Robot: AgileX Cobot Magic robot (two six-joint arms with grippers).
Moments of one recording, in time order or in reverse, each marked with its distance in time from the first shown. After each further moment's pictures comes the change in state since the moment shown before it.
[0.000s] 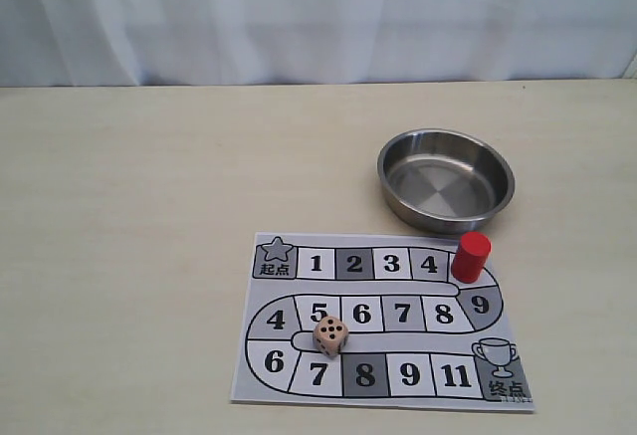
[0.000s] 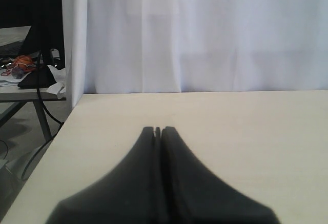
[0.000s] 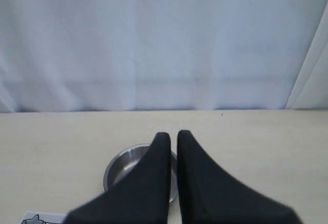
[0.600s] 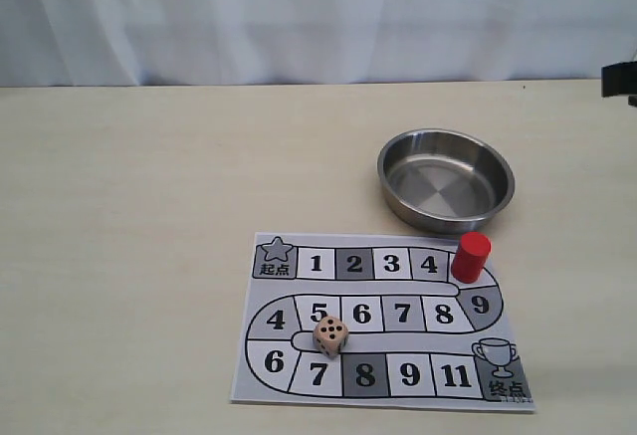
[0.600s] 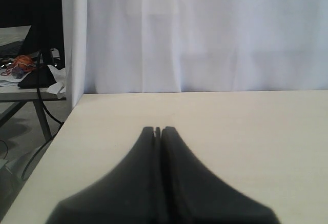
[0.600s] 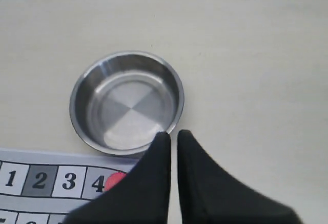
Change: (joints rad) left arm 0.000 0.000 0.000 0.000 0.000 0.000; right arm 0.000 0.592 0.000 0.000 -0.142 0.000
